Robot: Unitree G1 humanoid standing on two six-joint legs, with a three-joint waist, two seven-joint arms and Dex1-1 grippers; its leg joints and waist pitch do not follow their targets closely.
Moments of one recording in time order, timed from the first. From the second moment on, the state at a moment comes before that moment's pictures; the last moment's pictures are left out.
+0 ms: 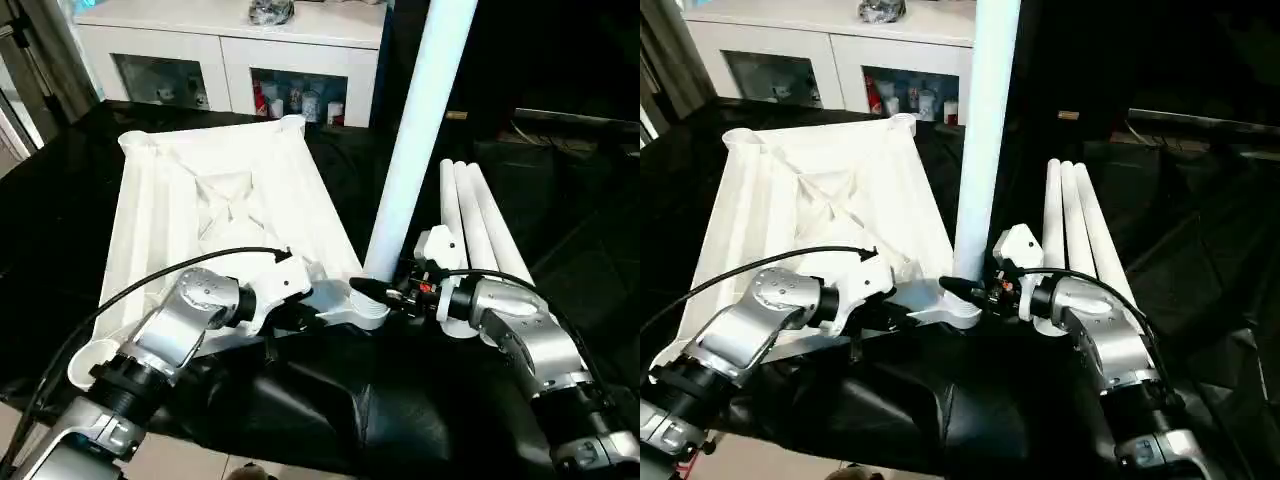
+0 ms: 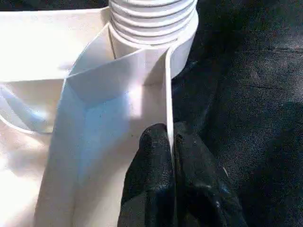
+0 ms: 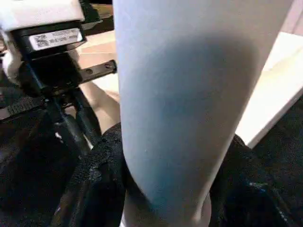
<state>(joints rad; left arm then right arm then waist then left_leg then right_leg) -0.49 0.43 -0.40 0.29 -0.01 0.32 -1.08 -0.40 -0.34 0.17 0.37 0.25 0.10 1.01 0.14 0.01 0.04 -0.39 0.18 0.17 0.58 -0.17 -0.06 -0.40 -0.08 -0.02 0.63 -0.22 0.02</state>
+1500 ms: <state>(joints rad) -0.59 0.07 -0.29 0.34 0.10 0.74 -0.49 -0.60 0.02 0.00 0.55 0.07 0.28 0.20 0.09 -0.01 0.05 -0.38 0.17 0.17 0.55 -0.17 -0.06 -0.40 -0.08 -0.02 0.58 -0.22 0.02</state>
